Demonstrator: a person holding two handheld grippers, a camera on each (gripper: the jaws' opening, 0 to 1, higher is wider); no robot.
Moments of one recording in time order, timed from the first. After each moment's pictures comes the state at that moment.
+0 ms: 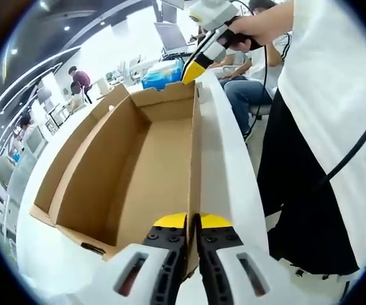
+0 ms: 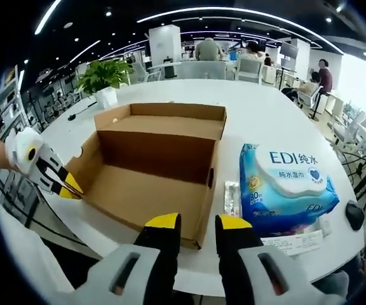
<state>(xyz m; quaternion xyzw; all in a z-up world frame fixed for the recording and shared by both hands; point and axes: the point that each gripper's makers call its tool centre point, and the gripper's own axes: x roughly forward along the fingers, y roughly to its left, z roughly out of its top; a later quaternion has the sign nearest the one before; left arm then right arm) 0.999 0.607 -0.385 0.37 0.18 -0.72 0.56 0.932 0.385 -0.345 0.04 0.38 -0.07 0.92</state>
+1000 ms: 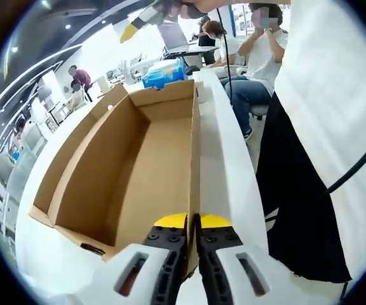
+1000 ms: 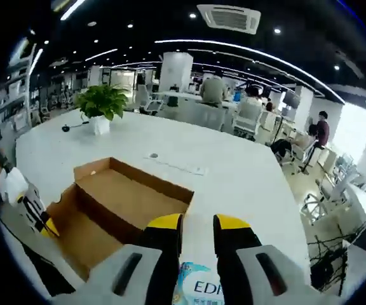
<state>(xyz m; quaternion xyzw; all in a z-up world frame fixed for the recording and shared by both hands) 0.999 0.606 -0.385 0.37 0.19 -0.72 0.56 1.038 0.306 -0.202 -0.14 0.27 -0.06 0.95</state>
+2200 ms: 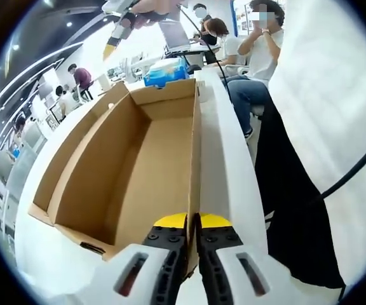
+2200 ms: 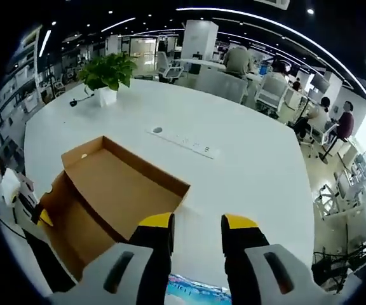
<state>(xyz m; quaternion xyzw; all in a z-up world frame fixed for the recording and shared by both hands) 0.999 0.606 -0.385 0.37 0.19 -0.71 0.57 1.103 0.274 -0.237 -0.06 0.38 0.01 0.92</state>
